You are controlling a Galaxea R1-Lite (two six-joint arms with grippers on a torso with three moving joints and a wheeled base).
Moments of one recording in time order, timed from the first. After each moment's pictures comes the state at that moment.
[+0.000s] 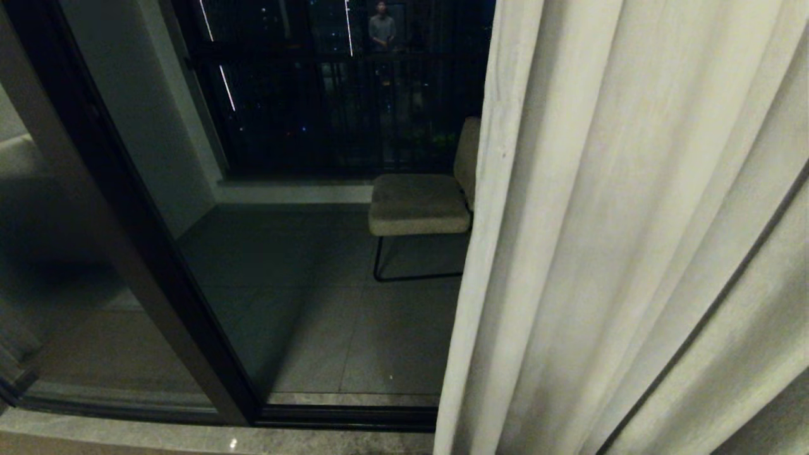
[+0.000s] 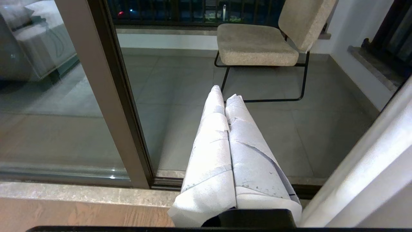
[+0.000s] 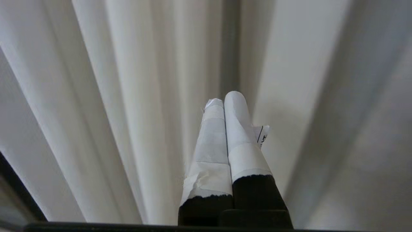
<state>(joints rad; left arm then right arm) -0.01 0.00 0.00 -0.01 0.03 -0.03 -0.04 1.08 -1.17 -0.12 0.23 0.02</state>
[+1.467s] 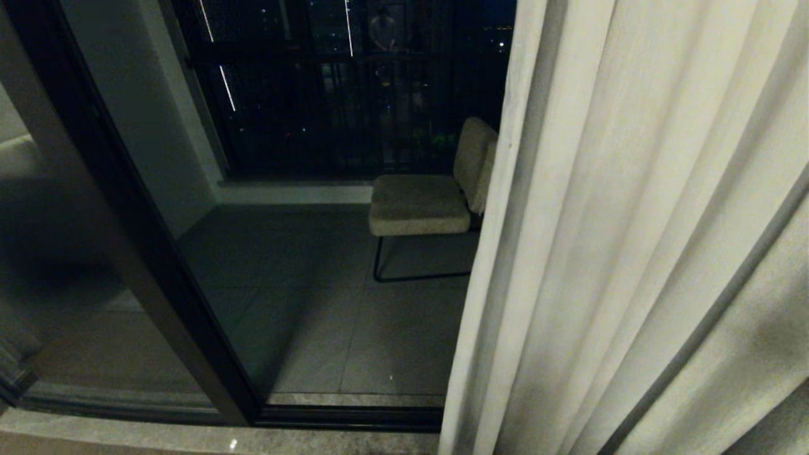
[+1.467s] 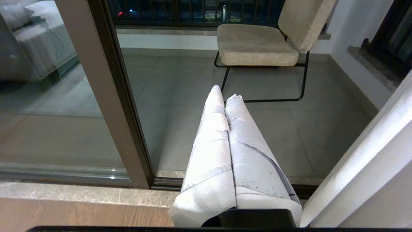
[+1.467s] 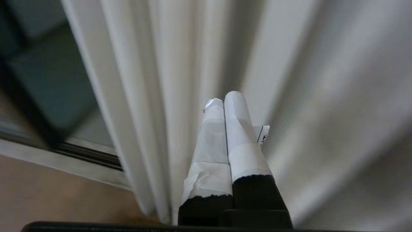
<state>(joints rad) -0.01 0.00 0.00 -0.01 0.03 -0.03 0.12 0.47 -0.26 -0.16 0.05 -0.10</state>
